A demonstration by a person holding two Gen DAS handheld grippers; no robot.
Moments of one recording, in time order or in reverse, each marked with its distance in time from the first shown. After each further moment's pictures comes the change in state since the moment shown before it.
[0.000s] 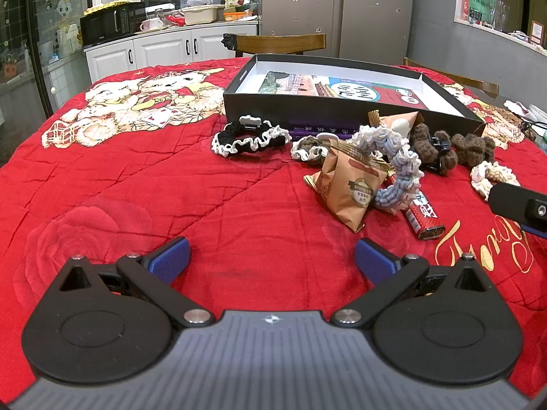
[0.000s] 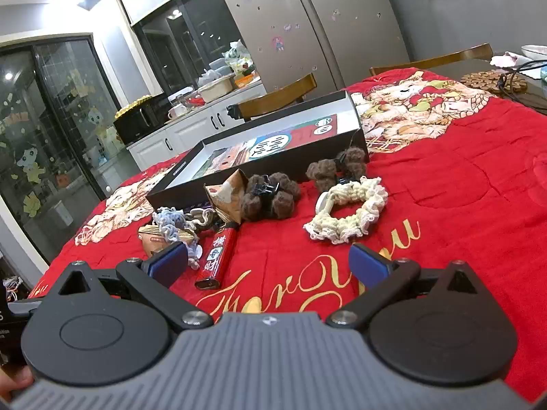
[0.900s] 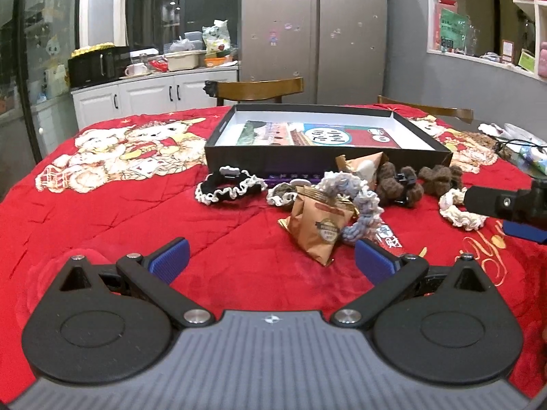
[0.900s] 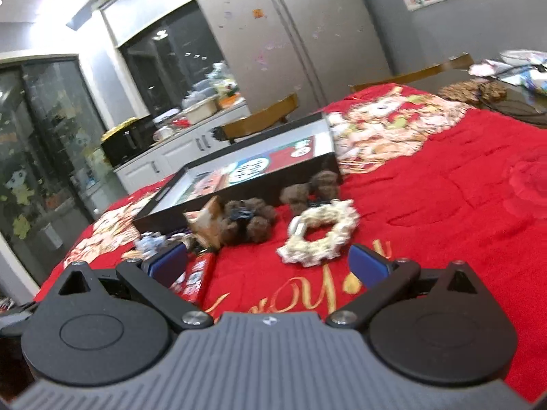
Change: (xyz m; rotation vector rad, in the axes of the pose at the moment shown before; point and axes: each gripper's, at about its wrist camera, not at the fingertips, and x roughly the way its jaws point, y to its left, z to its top) left arm -0.027 -0.007 -0.001 0.046 -0.177 -0.043; right arm -0.005 -0.020 0.009 0.074 -0.053 -0.058
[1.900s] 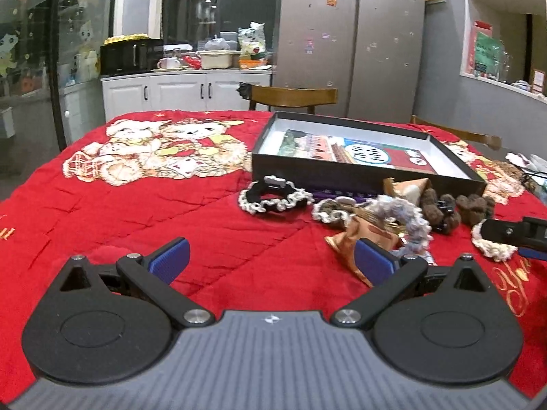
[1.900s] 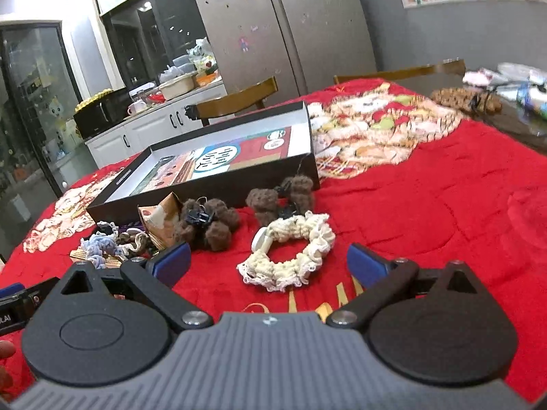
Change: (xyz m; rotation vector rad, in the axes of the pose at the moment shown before) left arm 0.002 0.032 0.007 -0.111 -0.012 0.074; right arm 0.033 0.000 0.017 -0.095 0.065 -0.109
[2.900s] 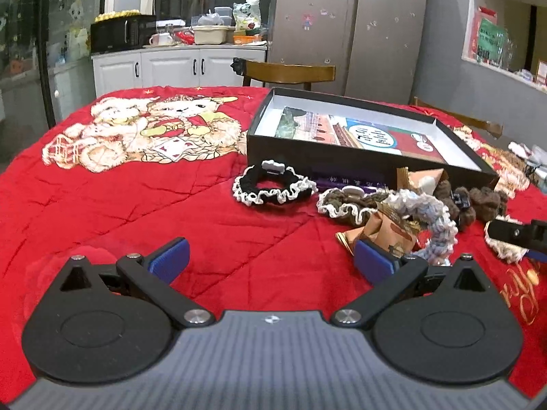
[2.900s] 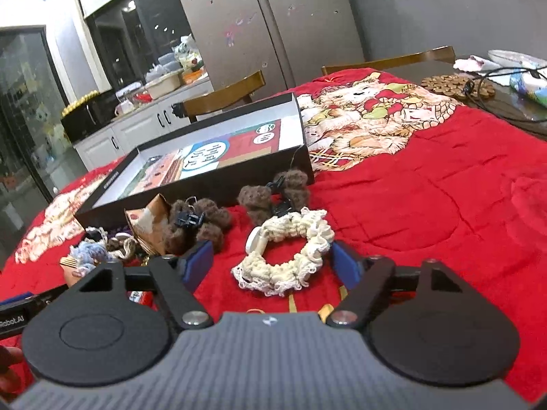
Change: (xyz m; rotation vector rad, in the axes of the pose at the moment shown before) left arm 0.038 0.007 0.009 -0.029 0.095 -0.046; right arm 0.007 0.000 0.001 0.043 0.000 -0.028
